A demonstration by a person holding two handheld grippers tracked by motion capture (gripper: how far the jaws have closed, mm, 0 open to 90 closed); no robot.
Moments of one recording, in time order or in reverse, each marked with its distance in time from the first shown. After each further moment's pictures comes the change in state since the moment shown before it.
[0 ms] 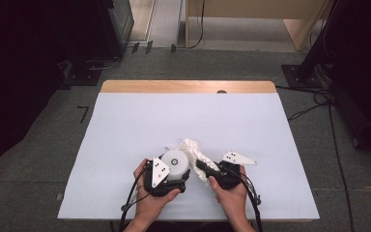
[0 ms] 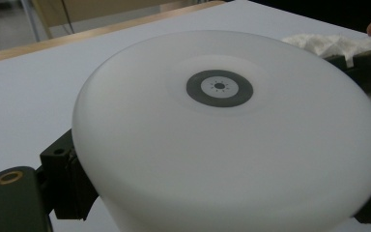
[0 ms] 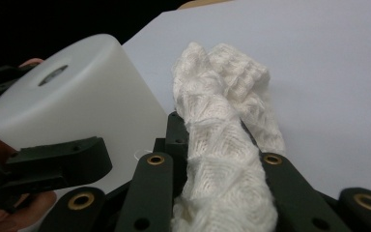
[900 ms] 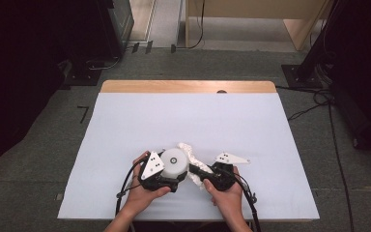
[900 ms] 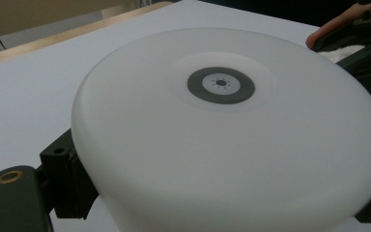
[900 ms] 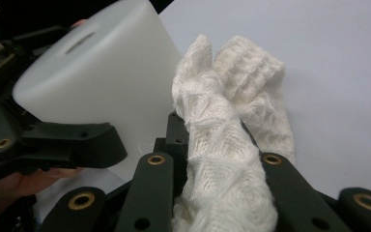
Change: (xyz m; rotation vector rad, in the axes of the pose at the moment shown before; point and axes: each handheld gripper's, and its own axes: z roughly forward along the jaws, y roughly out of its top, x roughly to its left) left arm 0.030 0.000 0.005 -0.008 -0.226 0.085; right arm 0.006 -0.006 0.013 0.074 0.097 0.022
